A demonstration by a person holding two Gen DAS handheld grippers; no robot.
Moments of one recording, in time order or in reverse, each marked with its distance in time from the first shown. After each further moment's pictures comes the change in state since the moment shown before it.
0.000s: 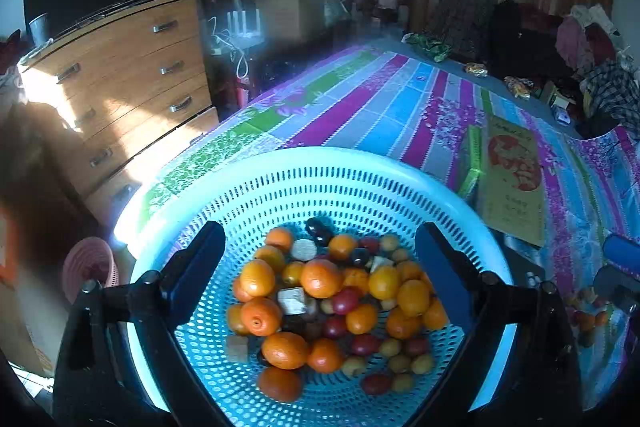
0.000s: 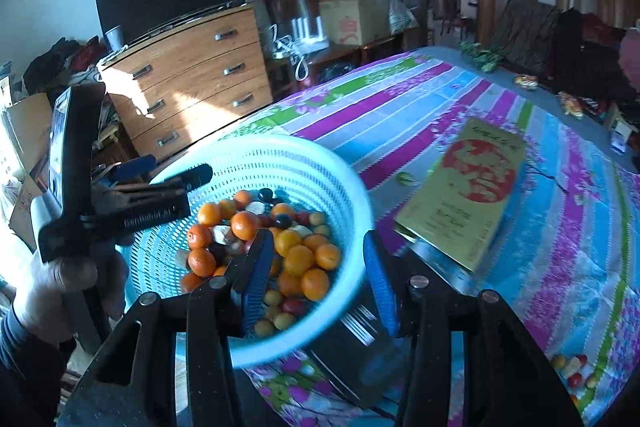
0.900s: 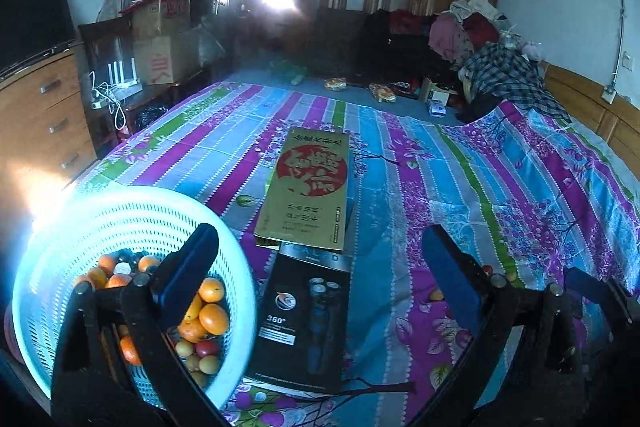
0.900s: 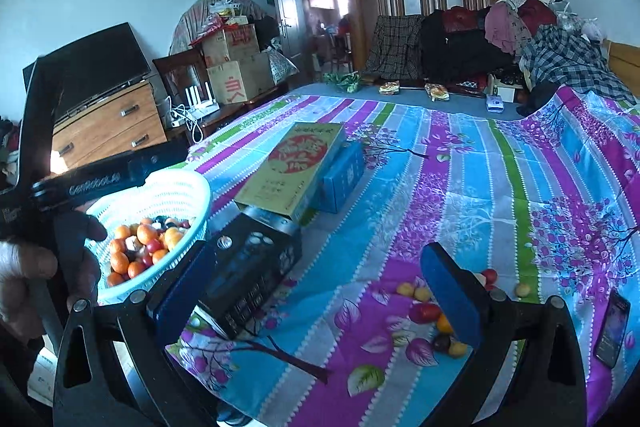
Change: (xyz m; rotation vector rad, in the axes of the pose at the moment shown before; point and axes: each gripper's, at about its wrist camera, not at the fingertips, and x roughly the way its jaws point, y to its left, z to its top) left arm -0.057 -0.158 -0.025 0.173 -0.114 -0.352; right arm -0.137 -0.102 -0.122 0.232 -0.217 -0.303
